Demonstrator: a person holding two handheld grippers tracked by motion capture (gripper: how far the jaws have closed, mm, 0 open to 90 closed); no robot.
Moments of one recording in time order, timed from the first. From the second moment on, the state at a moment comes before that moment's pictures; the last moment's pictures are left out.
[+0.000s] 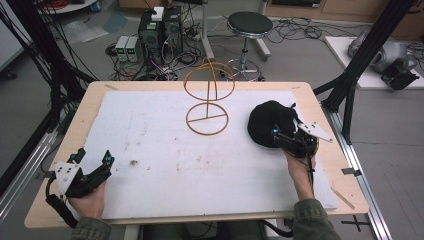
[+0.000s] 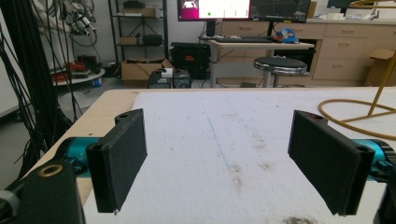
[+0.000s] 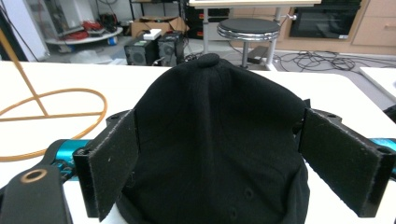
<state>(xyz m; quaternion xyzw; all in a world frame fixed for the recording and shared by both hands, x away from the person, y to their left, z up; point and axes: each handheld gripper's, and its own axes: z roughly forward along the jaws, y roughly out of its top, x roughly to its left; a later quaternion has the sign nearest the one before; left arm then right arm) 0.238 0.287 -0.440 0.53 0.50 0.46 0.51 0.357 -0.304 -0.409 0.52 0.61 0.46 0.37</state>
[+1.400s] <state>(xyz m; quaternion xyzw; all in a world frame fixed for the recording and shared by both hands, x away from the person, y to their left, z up) 0.241 0.285 -0.440 0.53 0.50 0.45 0.52 0.400 -0.281 -0.416 0.59 0.63 0.39 0.31</state>
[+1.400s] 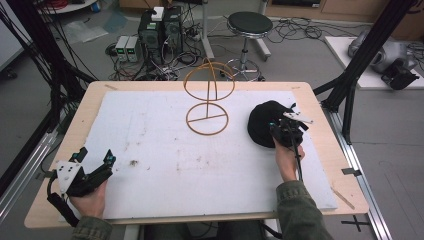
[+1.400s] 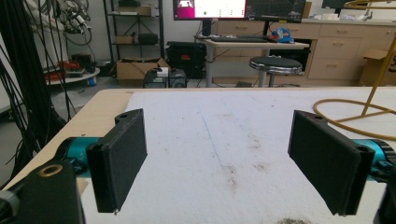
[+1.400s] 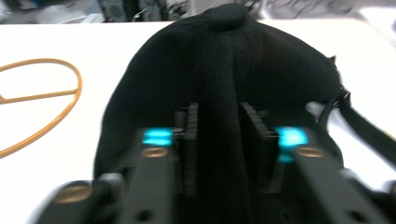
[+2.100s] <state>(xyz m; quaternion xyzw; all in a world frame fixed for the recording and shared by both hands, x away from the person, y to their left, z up) 0.241 0.285 -0.440 0.53 0.50 0.45 0.51 0.393 -0.280 -0.416 0.57 0.63 0.40 0.34</state>
